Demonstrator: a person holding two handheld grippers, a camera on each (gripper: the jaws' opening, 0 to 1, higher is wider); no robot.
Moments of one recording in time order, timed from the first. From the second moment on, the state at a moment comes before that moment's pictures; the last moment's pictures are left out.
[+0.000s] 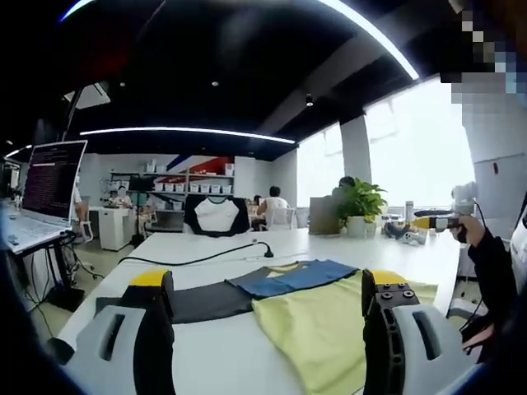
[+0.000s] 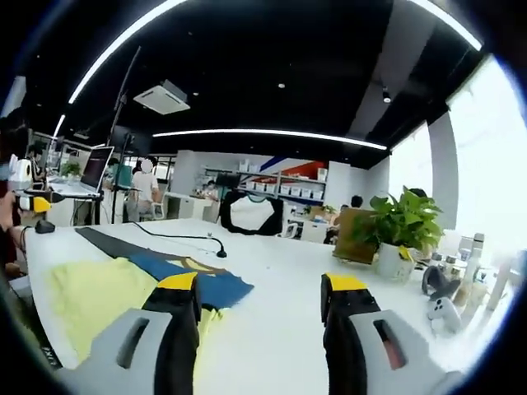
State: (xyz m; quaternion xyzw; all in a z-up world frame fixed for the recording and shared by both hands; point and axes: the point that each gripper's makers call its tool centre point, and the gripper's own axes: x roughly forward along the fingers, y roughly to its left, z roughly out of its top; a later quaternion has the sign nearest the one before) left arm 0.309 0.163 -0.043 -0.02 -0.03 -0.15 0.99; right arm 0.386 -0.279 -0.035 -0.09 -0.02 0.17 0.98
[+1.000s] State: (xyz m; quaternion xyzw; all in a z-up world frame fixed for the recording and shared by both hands) left arm 0.317 0.167 -0.027 0.00 -0.06 -0.10 0.99; right arm 0.339 -0.330 -0.042 -0.11 -0.06 0.10 0.99
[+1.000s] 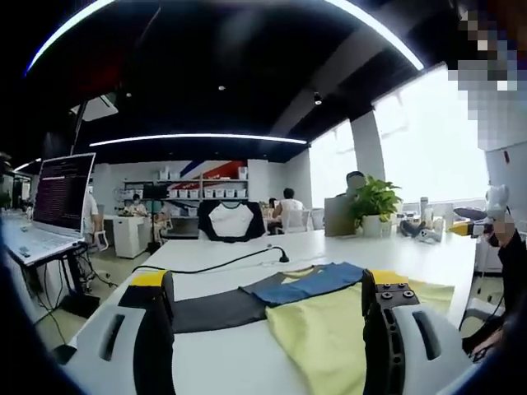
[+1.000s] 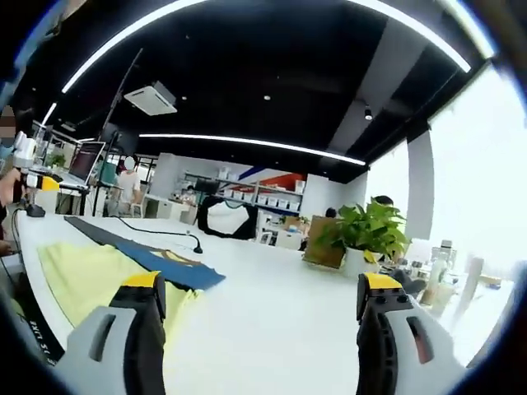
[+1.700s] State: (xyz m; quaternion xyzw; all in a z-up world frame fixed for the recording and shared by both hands) left arm 0.375 0.231 0.015 0.06 -0.06 -0.04 1.00; right arm 0.342 -0.333 -0.049 -0.07 -0.06 0.09 0.99
